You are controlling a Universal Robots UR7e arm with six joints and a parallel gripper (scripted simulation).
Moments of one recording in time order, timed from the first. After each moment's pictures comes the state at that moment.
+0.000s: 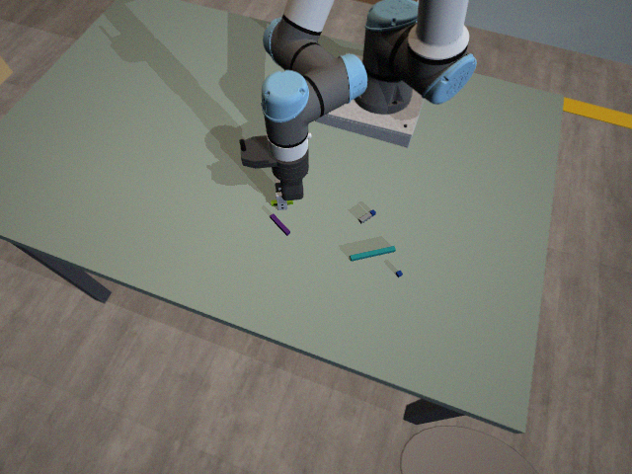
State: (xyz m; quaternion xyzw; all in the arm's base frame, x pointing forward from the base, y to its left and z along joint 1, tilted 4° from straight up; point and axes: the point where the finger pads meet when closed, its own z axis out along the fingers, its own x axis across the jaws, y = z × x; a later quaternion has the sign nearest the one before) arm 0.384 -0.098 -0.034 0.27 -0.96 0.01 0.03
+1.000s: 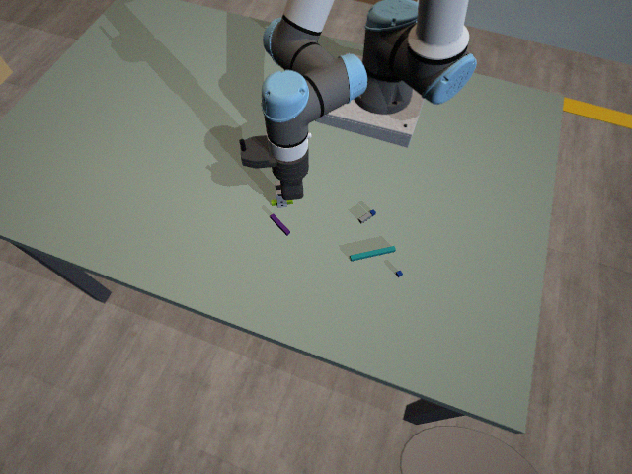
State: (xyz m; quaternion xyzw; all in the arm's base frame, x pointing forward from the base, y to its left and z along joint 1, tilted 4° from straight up) arm 0.384 -0.098 -0.034 0.27 -0.96 0.01 0.03
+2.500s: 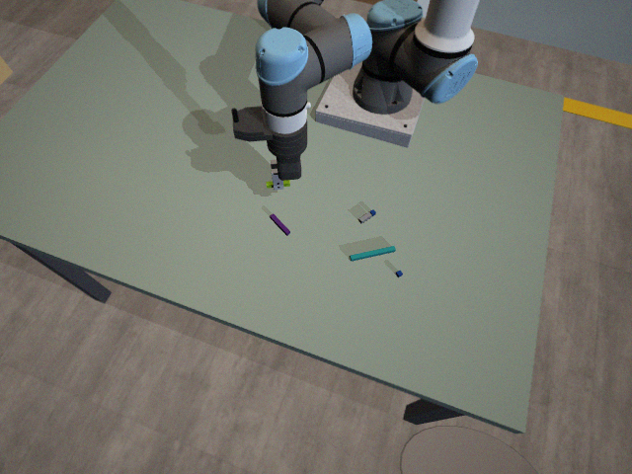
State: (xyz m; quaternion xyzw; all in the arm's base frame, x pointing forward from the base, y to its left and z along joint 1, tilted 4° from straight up) arm 0.390 -0.097 0.042 0.27 -0.96 0.02 0.02
